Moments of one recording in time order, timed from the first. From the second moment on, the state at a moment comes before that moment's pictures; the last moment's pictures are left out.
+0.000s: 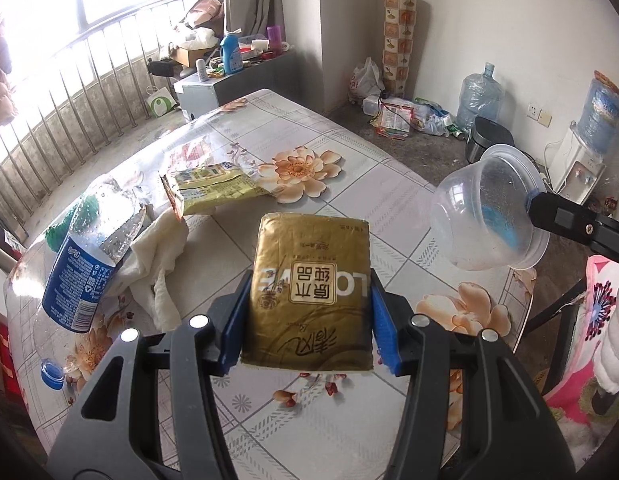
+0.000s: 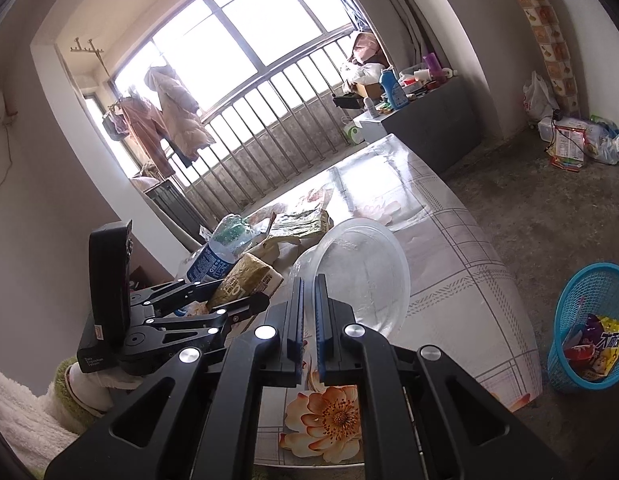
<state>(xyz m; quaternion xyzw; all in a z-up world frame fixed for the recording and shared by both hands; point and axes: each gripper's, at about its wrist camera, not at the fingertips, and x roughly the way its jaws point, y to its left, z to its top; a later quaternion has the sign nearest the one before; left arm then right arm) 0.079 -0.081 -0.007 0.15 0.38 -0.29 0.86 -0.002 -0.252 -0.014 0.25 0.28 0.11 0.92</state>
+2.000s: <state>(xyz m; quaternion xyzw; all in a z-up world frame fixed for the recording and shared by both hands) 0.105 -0.234 0.056 0.07 0.35 -0.50 0.79 -0.030 -0.450 -0.049 0.26 0.24 -0.26 0.90</state>
